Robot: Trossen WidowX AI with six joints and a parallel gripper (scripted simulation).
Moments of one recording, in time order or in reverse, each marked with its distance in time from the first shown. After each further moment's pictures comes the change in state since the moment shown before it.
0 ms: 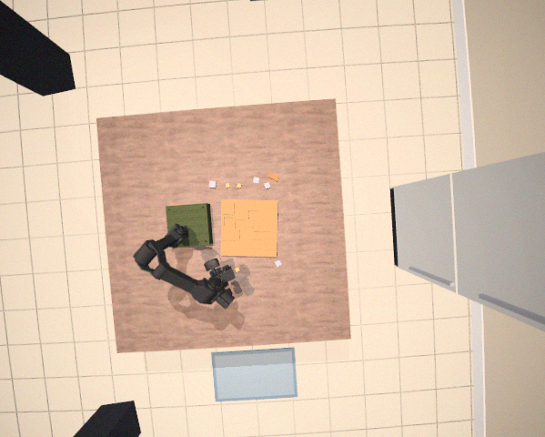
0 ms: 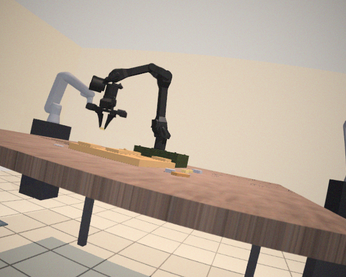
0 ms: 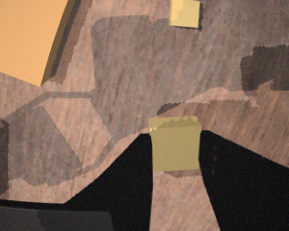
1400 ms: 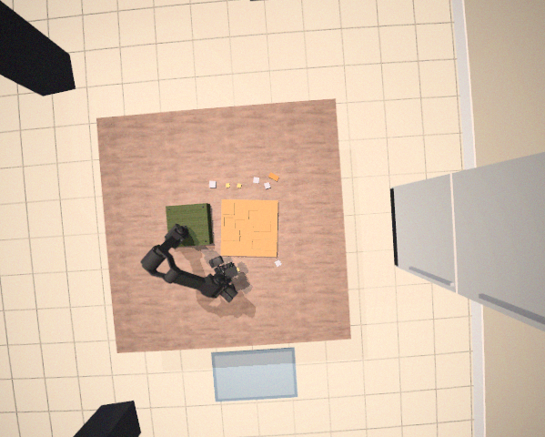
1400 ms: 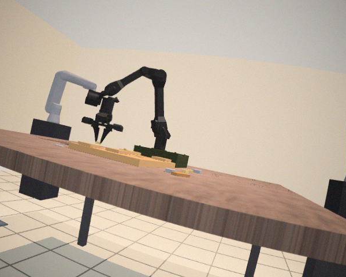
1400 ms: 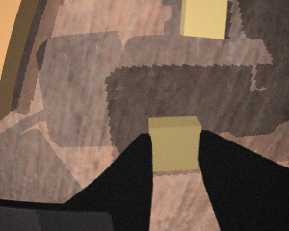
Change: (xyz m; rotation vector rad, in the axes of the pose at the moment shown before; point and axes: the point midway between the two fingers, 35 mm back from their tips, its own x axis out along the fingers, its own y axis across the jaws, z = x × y) arm 0.067 -0.002 0.001 0.000 -0.003 -0.006
